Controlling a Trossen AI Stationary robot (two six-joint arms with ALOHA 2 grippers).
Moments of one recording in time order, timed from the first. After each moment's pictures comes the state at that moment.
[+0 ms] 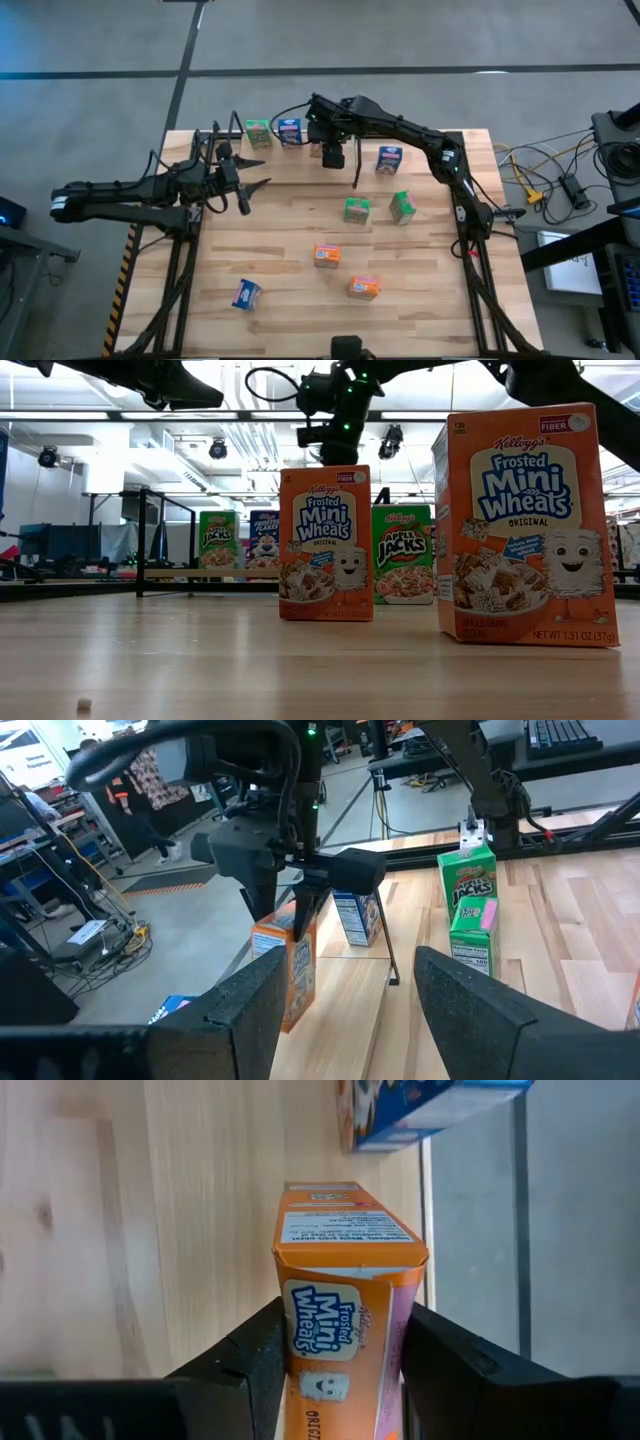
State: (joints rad) left arm 0.09 0.71 0.63 -0.08 -0.33 0.25; right arm -0.42 2.22 2.35 -1.24 0.13 -0.44
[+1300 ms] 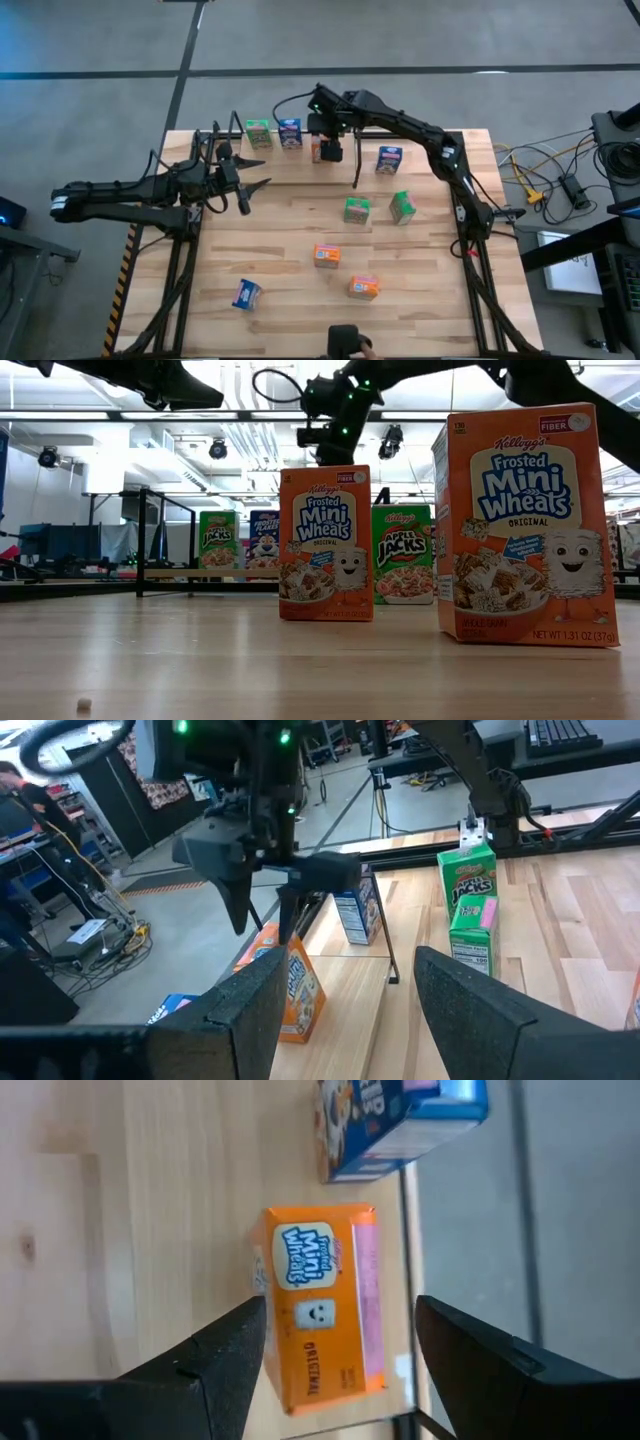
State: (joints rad) left arm 0.09 0.71 0.63 -0.08 -0.33 0.25; right arm -0.47 2.24 2.35 -1.17 0.04 -0.48
